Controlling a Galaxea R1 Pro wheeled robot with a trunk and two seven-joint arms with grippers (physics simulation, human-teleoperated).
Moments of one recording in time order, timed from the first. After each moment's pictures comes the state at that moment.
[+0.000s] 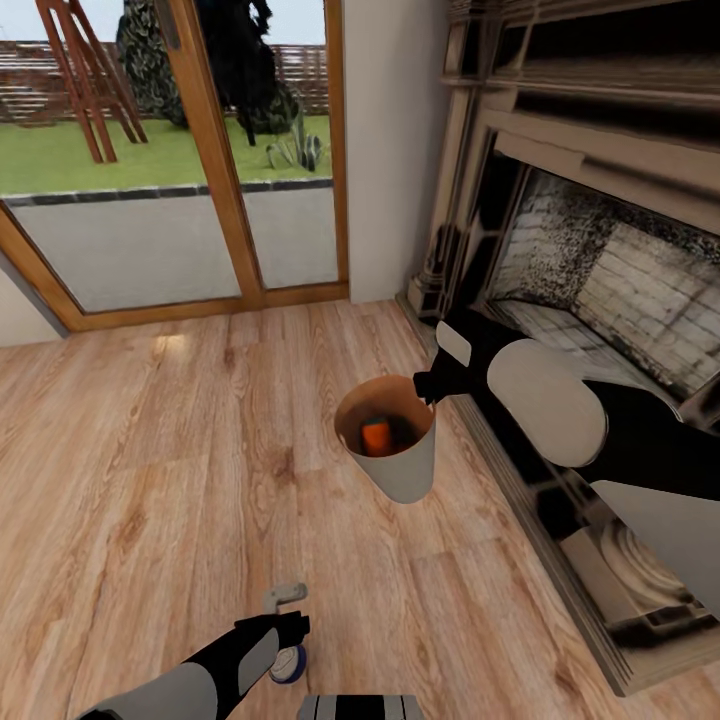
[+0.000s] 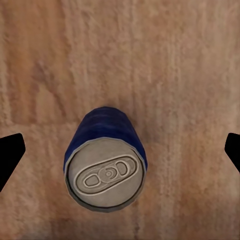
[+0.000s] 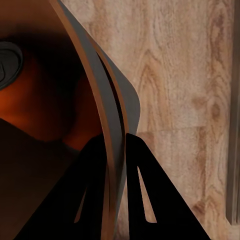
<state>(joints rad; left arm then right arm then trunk) -0.64 -0.10 -0.47 -0.19 0.67 0.16 0.19 -1.65 0.14 -0.21 0.02 0.18 1.05 -0.06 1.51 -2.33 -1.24</state>
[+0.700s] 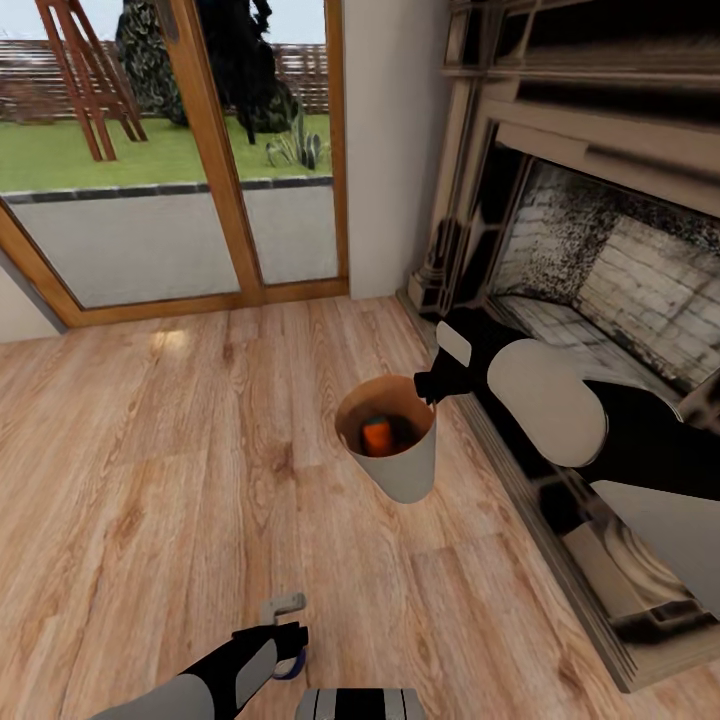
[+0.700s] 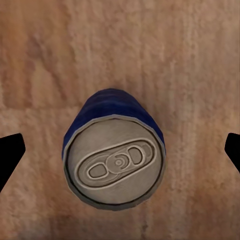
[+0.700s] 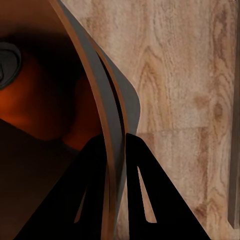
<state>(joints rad) -0.62 -0.10 -0.47 -0.19 0.67 0.15 0.19 -1.65 0.14 -0.21 0.02 0.18 1.05 -0.06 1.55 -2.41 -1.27</state>
